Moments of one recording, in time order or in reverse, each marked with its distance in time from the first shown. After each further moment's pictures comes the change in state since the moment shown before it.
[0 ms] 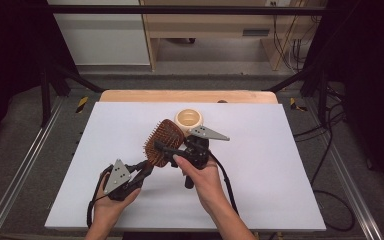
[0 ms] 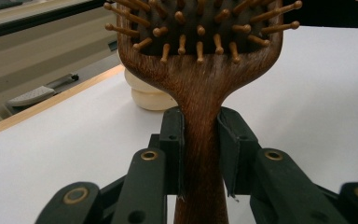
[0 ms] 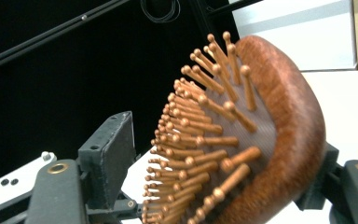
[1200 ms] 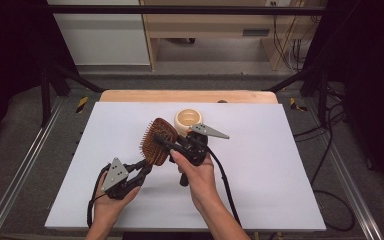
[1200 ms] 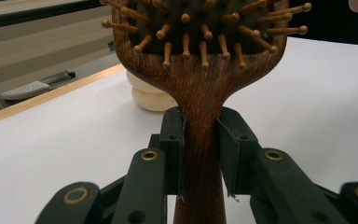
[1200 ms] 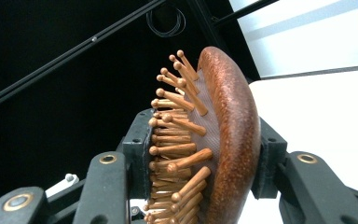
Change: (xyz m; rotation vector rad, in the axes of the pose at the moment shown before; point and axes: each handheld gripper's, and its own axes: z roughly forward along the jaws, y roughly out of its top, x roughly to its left) left arm 0.006 -0.005 0.001 -0.023 -0.004 -0.068; right arm 0.000 0.003 0.007 -0.050 0.034 0.081
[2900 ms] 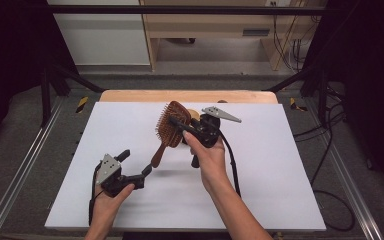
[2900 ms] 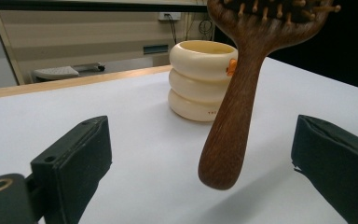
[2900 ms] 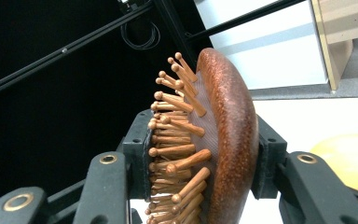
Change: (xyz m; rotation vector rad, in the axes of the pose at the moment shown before) left arm 0.016 -0.013 0.006 -0.075 0.142 -0.196; right arm -0.030 0.041 -0.003 -0.036 -0.097 -0.039
